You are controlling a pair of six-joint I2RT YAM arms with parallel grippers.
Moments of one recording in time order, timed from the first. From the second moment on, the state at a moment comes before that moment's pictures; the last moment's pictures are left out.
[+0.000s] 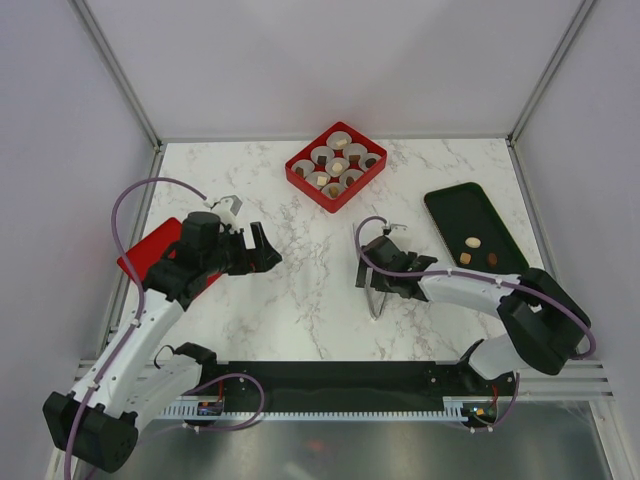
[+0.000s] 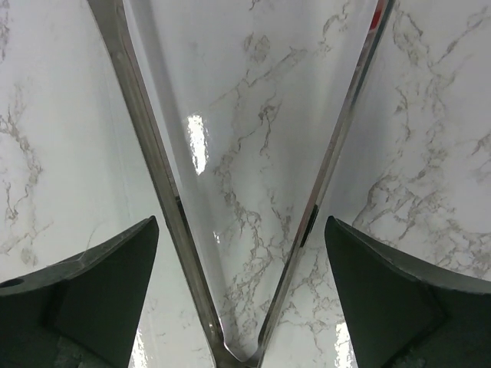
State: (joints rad) left arm -0.35 0.88 0.81 -0.60 0.22 -0.44; right arm 0.77 1.46 0.71 -0.26 0.35 0.81
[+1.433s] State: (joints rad) left arm 0.00 1.72 1.04 -0.66 -0.16 -0.57; right arm 0.77 0.81 0.67 -0.44 0.32 0.57
